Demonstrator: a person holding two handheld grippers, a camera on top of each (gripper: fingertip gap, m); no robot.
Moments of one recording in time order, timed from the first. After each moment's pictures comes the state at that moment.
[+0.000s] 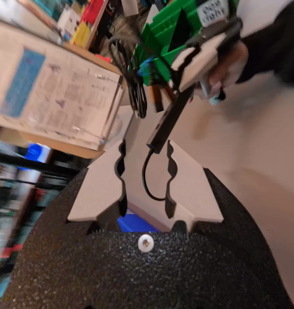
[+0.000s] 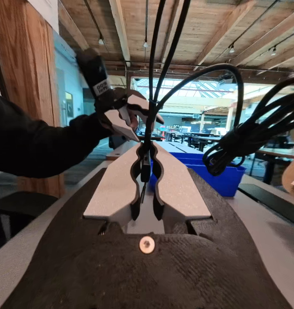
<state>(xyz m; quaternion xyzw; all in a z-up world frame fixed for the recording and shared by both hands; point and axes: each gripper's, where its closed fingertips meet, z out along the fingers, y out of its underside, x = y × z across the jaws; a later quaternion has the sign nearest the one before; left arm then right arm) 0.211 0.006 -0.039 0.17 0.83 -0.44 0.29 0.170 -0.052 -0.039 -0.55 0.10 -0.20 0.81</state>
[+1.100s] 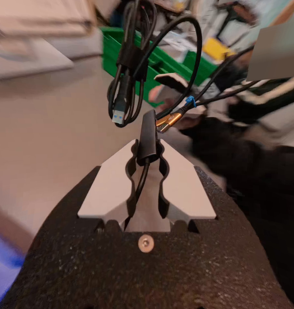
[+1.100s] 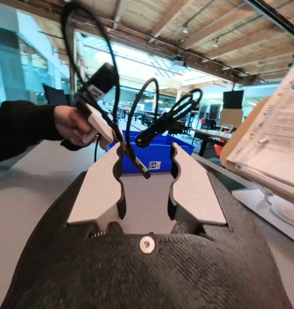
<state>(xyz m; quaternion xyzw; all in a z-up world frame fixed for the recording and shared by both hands) 0.217 0.013 -0.097 -0.14 0.81 -0.55 -0.16 0.203 -0.057 -0.059 -0.58 0.19 -0.34 0.71</state>
